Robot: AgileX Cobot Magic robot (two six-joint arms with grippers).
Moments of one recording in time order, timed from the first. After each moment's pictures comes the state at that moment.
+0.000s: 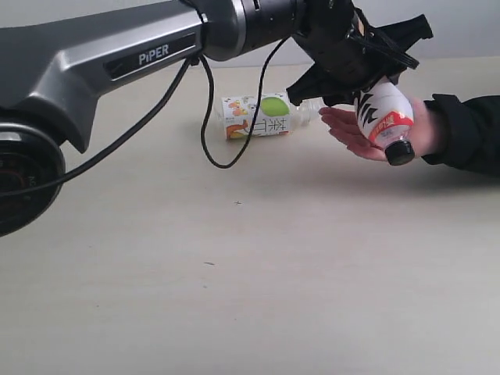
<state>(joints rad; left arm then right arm) -0.87 2.38 -2.22 -0.05 0.72 -0.92 0.24 0.01 0.00 0.21 0.26 -0.31</state>
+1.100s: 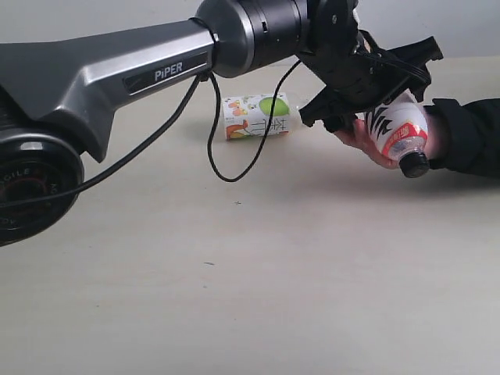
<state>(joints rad) -0.87 2.42 -2.22 -0.23 0.71 -0.80 0.24 0.01 0.00 0.21 0.26 -0.31</state>
